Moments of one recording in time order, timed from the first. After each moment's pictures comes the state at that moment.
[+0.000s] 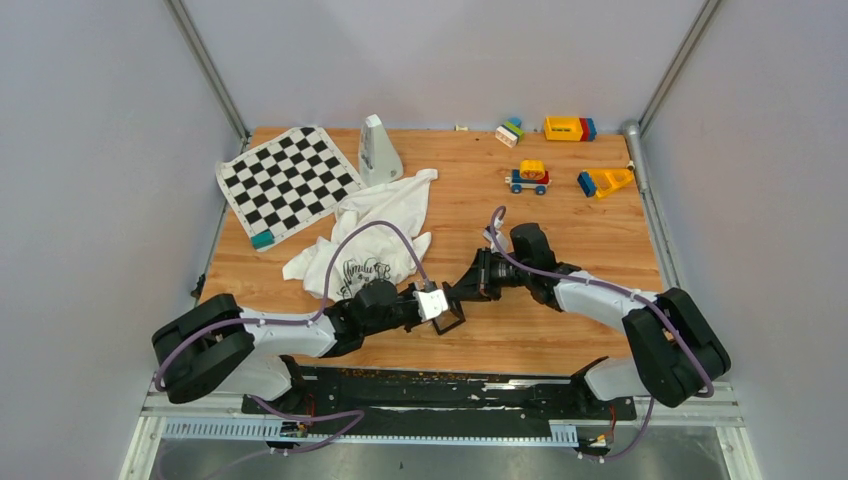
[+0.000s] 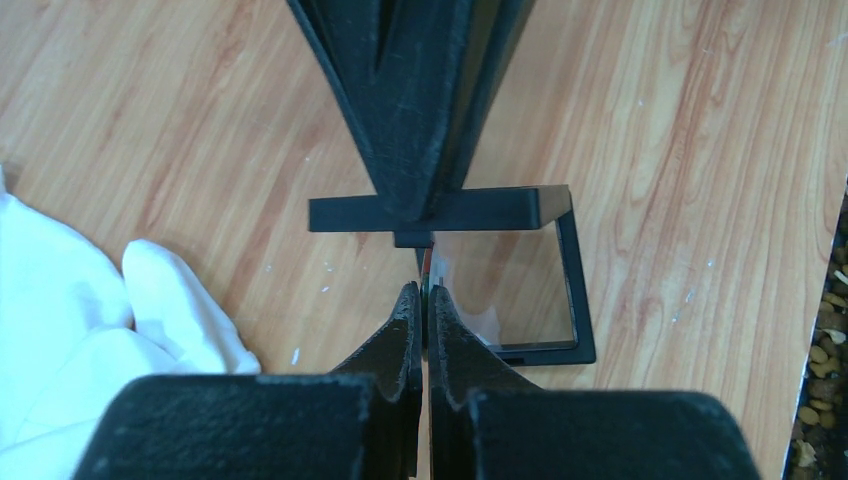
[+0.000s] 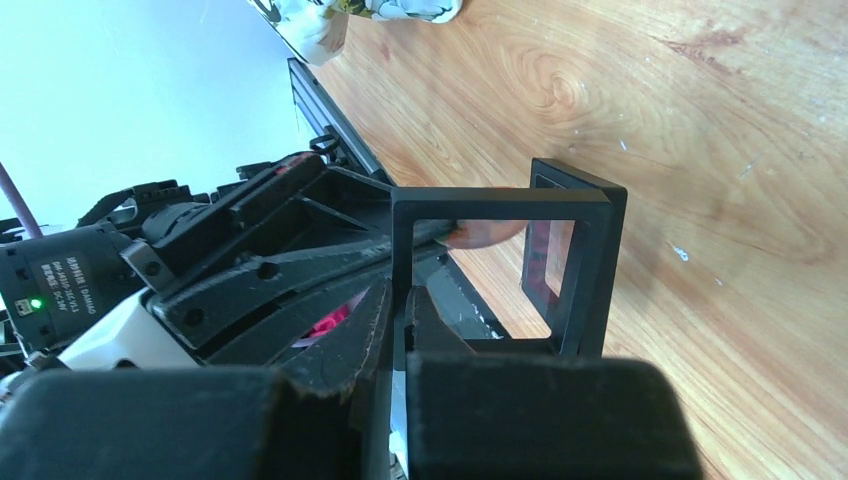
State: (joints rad) left arm -1.02 1.31 0.36 0.61 0.09 0.35; right arm 0.51 1.38 0.57 0.17 -0.77 0.95
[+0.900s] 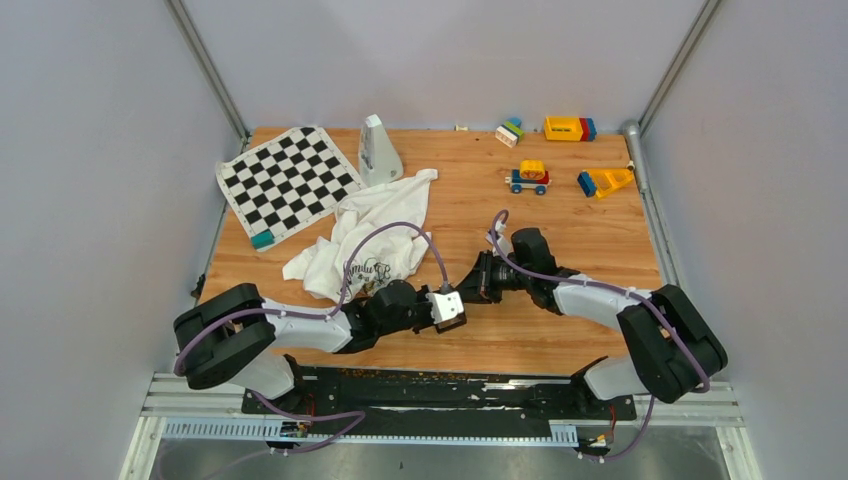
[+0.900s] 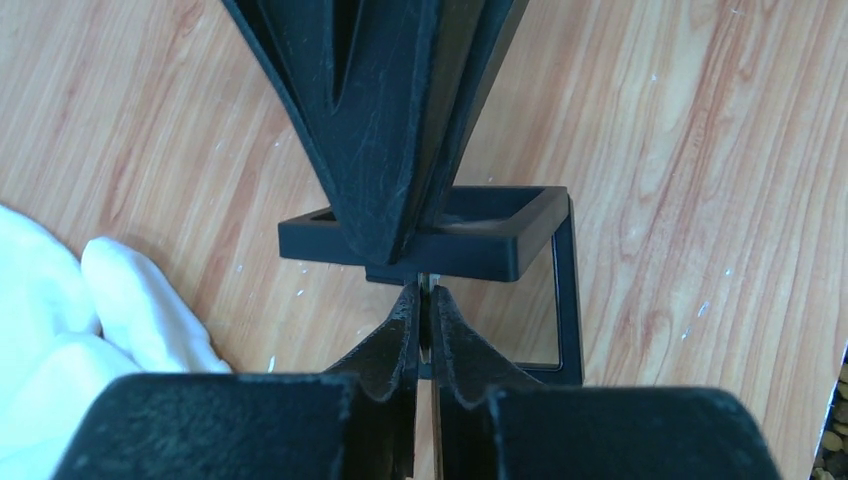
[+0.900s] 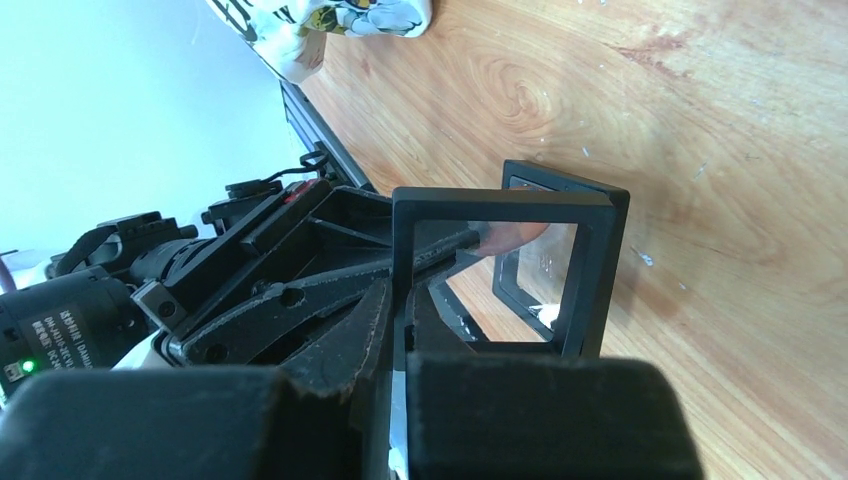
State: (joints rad) left arm -1.08 1.42 0.44 0.54 0.00 0.36; right arm 0.51 1.40 0.52 0.25 -0.75 0.98
